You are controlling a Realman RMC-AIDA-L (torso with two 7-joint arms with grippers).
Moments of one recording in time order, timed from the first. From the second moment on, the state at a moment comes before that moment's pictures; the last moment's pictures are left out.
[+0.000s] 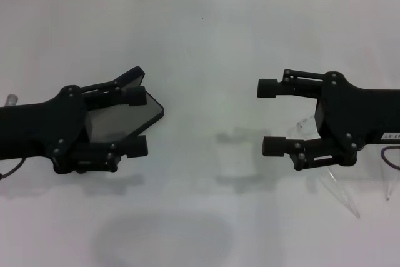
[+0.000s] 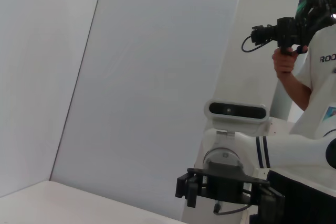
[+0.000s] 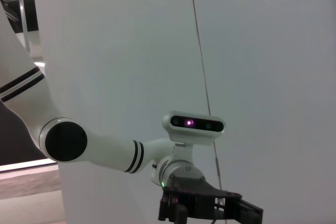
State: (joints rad) left arm -0.41 -1.96 0.89 0.64 1.62 1.98 -1.37; right arm 0.41 2.00 -1.27 -0.84 -1.33 -1.75 1.33
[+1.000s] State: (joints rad) left arm -0.45 -2.09 1.07 1.56 2.38 1.59 -2.40; right arm 0.30 2.00 -0.76 -0.76 -1.49 -1.72 1.24
